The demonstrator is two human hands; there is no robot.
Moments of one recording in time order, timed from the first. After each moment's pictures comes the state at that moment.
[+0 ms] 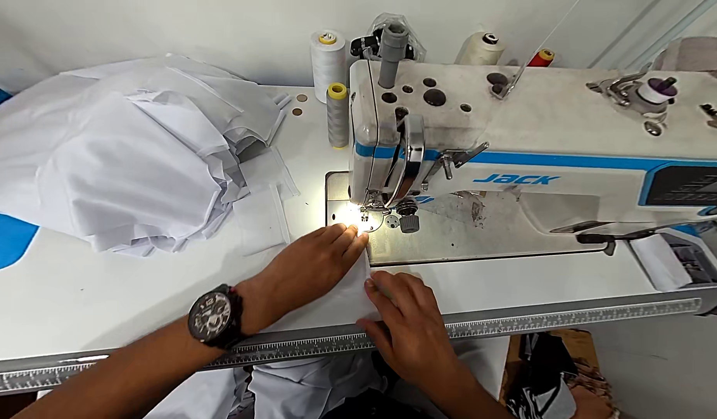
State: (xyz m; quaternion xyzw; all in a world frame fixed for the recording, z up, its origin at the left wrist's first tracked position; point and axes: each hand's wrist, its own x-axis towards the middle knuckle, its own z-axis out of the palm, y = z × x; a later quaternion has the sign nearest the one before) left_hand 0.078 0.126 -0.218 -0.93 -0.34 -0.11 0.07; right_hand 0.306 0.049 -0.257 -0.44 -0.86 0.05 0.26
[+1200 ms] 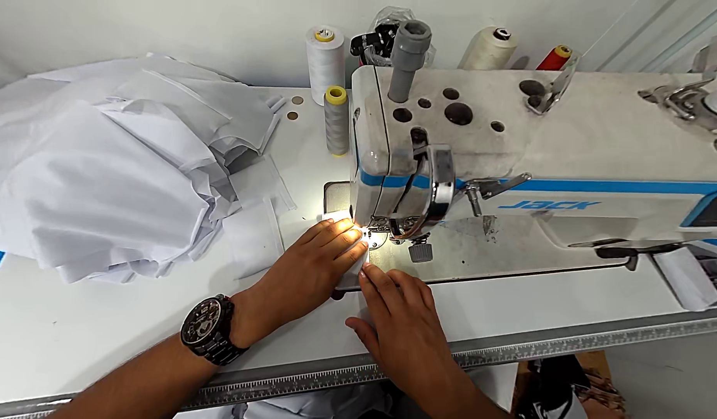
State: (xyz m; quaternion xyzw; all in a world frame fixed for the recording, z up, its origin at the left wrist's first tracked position) left_hand 0.068 0.148 -0.231 -0.92 -0.35 -0.18 0.02; right_hand 0.279 0.079 -0.247 -0.48 -0.86 0.00 0.18
